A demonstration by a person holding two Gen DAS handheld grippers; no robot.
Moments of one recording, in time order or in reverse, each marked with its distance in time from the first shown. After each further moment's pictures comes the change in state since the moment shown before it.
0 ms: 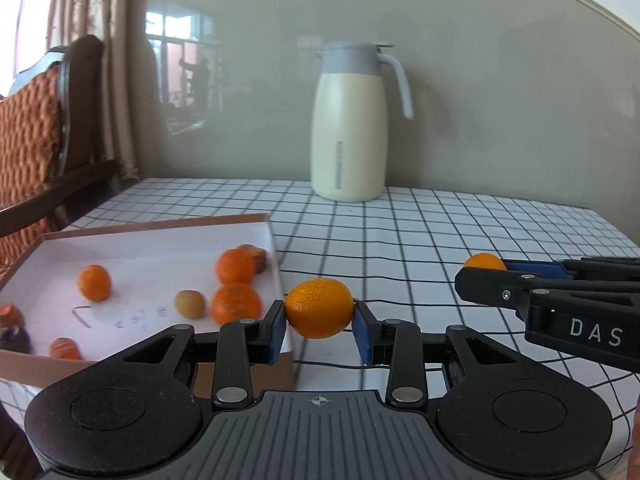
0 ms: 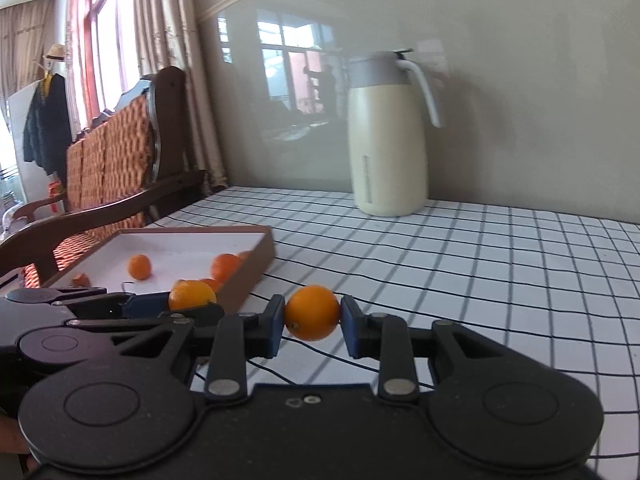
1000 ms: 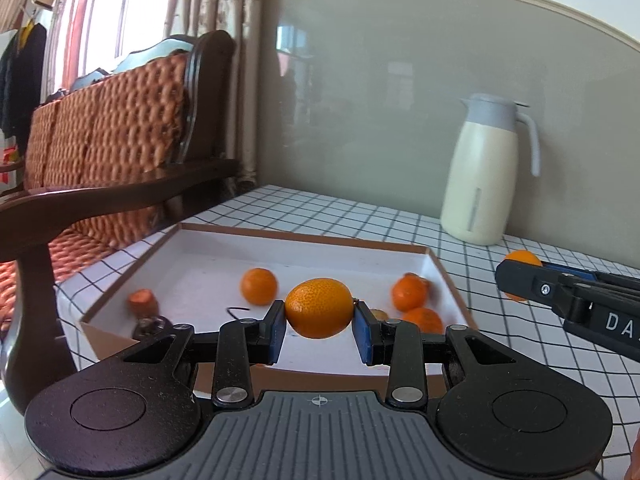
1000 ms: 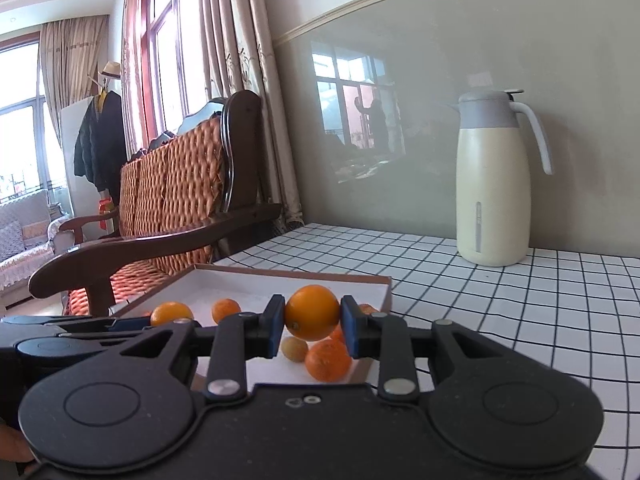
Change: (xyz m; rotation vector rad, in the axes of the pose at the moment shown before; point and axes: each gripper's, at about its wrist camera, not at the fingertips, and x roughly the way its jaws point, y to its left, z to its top) left arm -0.027 0.116 -0.007 -0.166 -0.067 0.217; right arm 0.037 0.088 0.018 -0.042 -0.119 0.139
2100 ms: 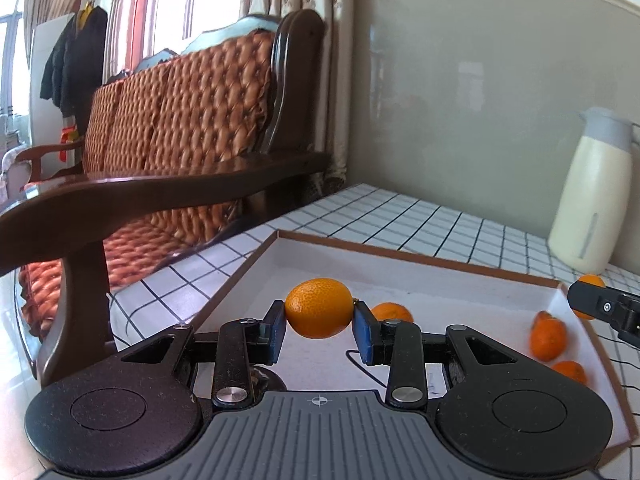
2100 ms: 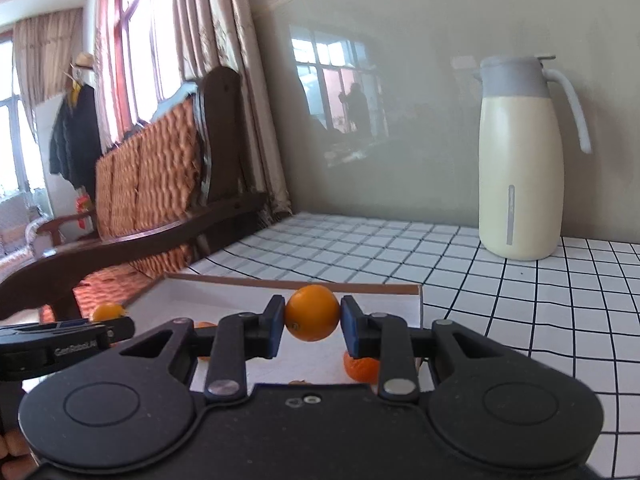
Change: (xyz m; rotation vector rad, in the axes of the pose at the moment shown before) left arm 0.074 0.073 0.021 -0.081 0.032 0.202; right arm 0.100 0.011 0.008 0.029 0.077 -0.081
